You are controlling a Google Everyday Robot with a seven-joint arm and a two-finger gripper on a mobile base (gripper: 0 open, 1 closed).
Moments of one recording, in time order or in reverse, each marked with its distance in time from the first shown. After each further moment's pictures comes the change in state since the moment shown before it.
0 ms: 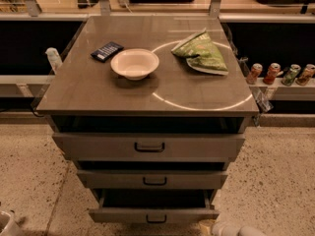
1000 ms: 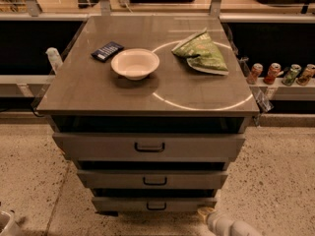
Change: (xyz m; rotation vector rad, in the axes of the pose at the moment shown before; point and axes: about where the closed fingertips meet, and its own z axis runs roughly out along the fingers) arm -0.039 -0.034 0.029 0.151 -0.101 -0.090
